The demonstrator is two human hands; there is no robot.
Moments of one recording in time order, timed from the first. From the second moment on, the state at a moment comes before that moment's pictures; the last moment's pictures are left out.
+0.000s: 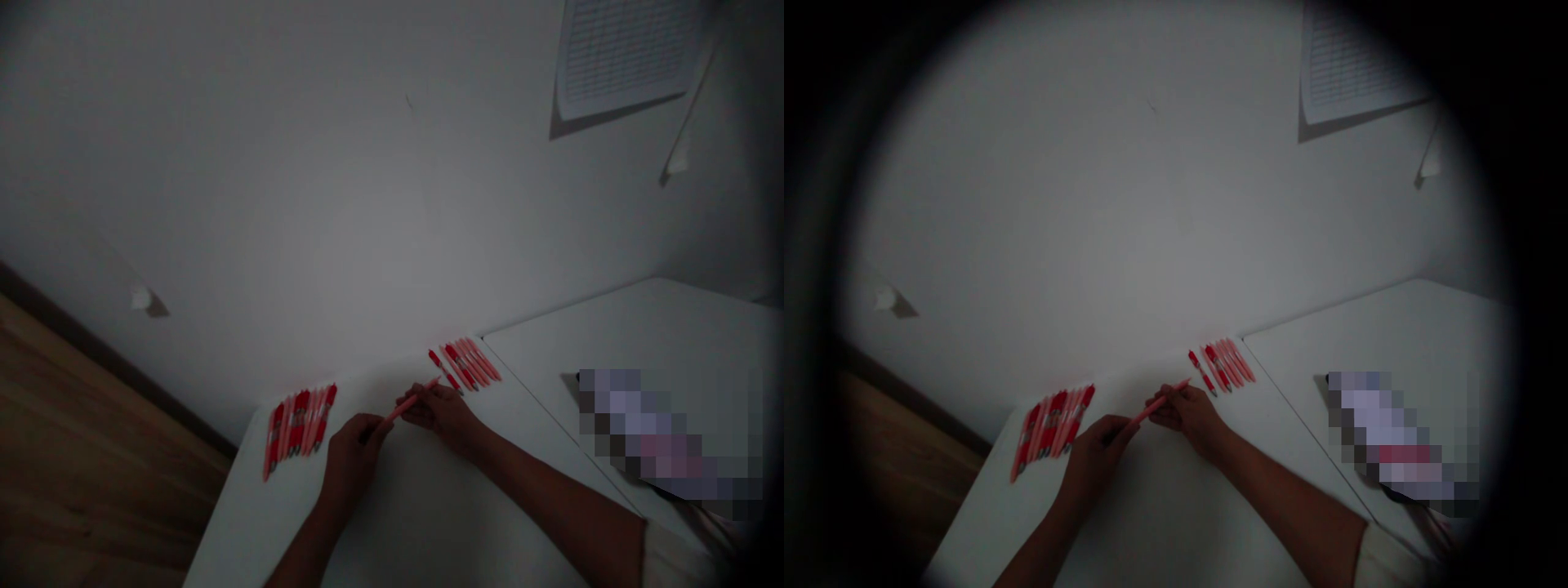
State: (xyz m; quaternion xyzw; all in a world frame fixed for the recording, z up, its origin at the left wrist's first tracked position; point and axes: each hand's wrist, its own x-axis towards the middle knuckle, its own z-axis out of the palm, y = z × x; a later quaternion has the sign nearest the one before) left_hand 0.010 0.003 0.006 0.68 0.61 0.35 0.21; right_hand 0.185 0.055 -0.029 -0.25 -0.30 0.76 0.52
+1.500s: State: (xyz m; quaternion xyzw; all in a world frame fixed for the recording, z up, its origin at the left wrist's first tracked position) left_hand 0.024 0.000 0.008 0.55 0.52 0.51 0.41; right_hand 0.181 0.031 -0.025 -0.25 -0.61 0.68 0.31
